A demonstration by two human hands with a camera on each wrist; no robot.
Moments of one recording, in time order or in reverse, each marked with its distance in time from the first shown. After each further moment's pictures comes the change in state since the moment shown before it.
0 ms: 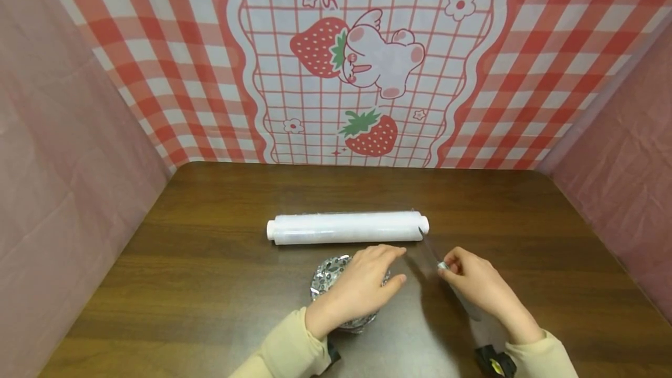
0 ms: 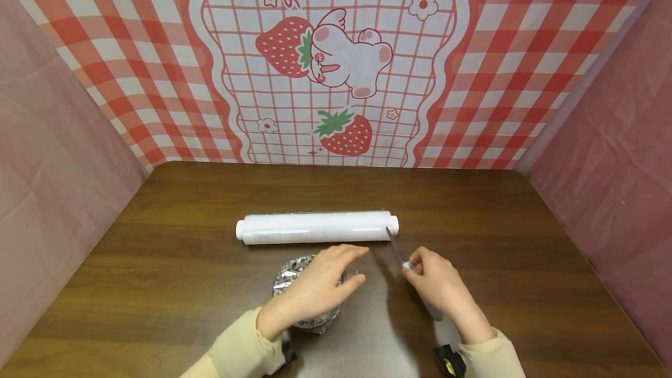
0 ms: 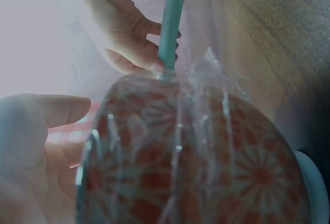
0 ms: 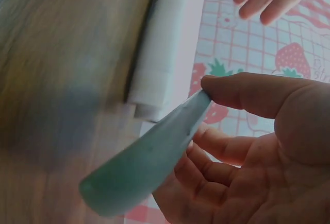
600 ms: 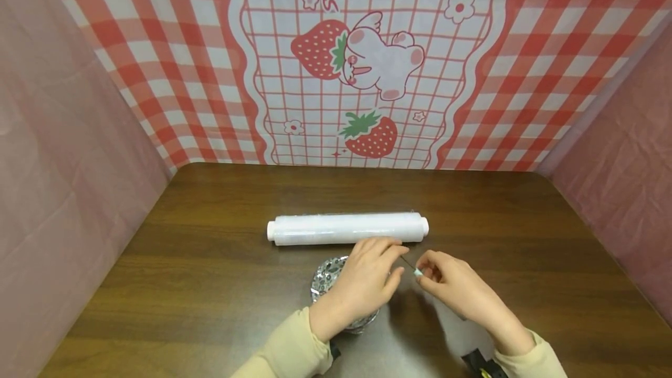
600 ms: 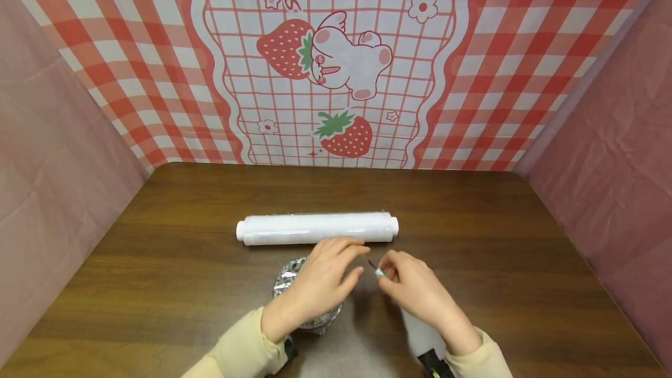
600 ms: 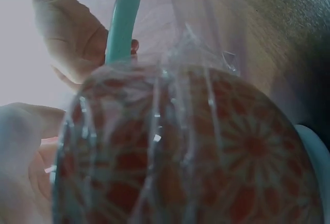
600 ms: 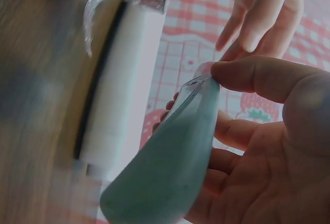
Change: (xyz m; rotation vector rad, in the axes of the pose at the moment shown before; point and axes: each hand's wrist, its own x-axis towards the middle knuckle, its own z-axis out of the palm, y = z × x) left_hand 0.003 0.000 0.001 0.261 0.282 0.171; right_hand -0.009 -0.042 0.002 0.029 -0.023 -0.200
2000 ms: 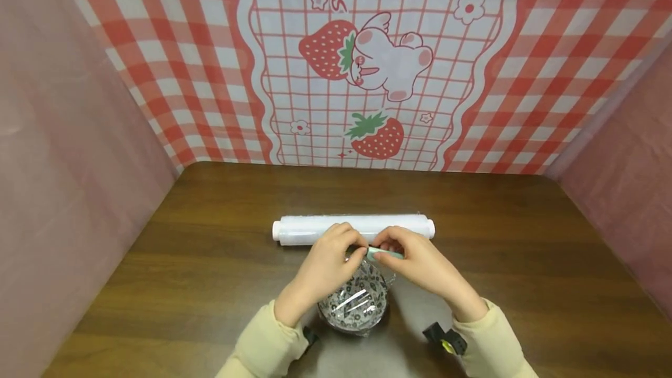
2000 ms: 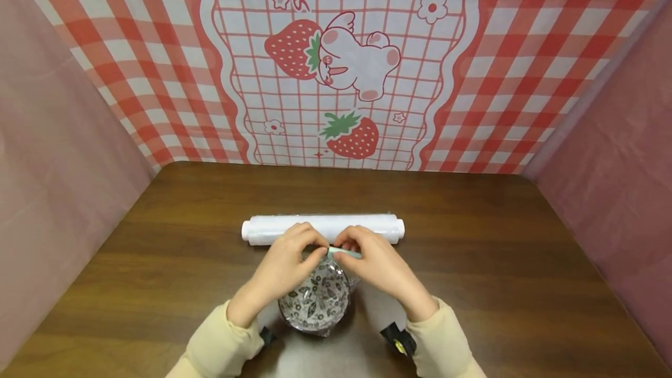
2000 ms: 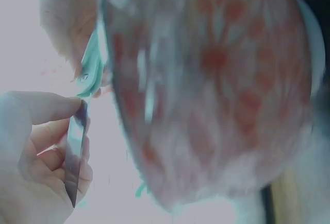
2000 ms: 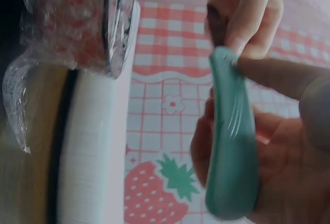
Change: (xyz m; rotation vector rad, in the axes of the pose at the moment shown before) left_hand -0.016 -0.050 -0.029 -0.265 0.081 -0.160; right_hand 0.050 -0.038 0.017 0.203 0.034 -0.248
